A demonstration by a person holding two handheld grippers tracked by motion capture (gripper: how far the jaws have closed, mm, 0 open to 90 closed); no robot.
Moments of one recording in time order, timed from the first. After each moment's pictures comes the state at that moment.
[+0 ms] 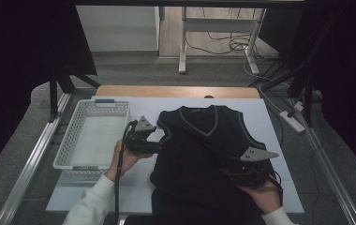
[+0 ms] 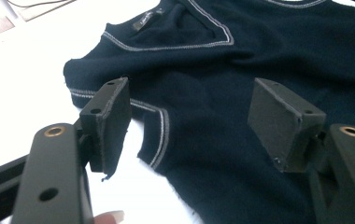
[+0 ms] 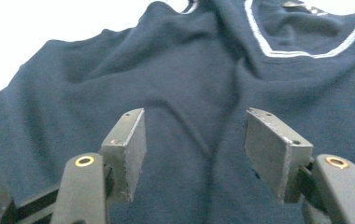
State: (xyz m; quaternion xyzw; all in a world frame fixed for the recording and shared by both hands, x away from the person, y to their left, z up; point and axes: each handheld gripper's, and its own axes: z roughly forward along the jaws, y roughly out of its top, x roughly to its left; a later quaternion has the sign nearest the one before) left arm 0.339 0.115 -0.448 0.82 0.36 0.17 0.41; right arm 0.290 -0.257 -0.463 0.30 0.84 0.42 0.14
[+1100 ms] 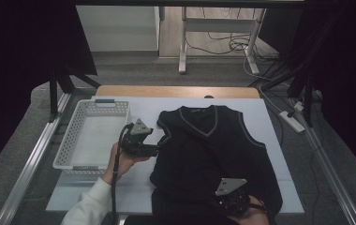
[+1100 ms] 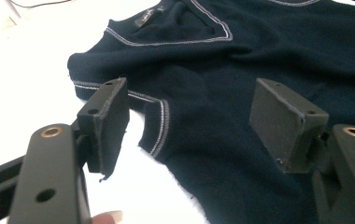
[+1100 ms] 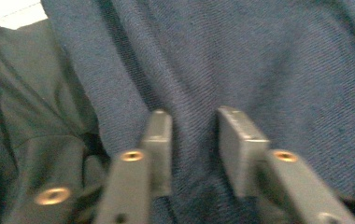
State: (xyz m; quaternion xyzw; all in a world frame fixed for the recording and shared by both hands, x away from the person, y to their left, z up) left arm 0.330 0.123 -0.448 0.82 0.36 0.17 0.42; right arm 0.235 -0.216 -0.512 0.21 0.93 0.30 0.09
